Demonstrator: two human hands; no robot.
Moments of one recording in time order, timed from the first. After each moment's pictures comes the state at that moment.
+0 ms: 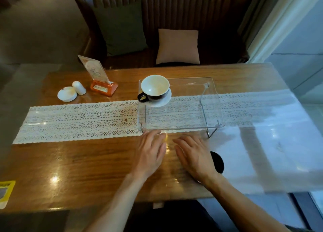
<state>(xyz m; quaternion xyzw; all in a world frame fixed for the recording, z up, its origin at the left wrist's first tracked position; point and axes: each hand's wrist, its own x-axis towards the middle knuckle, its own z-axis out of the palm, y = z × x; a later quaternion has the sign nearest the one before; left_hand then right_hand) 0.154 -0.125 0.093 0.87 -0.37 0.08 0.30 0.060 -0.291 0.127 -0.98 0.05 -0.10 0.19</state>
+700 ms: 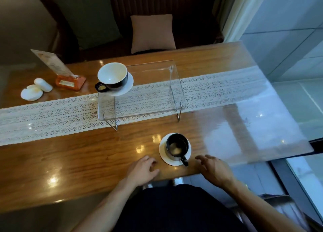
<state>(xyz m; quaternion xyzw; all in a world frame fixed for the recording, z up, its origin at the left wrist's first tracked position) 0.063 -0.168 0.026 0.87 -0.33 -0.36 0.12 -0.104 -0.412 0.055 -0.94 0.20 0.22 0.19</state>
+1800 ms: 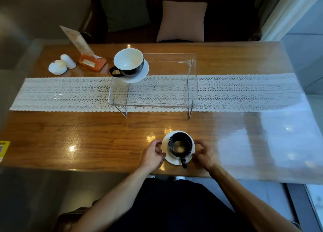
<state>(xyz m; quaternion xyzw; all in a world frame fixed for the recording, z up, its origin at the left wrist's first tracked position) 0.040 -0.223 0.014 0.83 0.04 -0.35 0.43 -0.048 -0.433 0.018 -0.77 0.35 0.19 0.50</state>
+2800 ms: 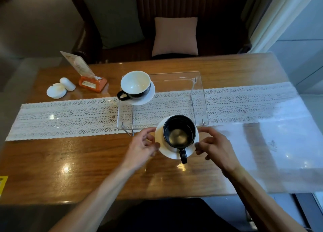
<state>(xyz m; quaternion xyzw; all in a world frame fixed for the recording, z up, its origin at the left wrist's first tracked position) 0.138 -0.185 0.152 0.79 -0.10 -0.29 0.54 0.023 -0.402 0.165 -0.75 0.32 0.04 0.58</state>
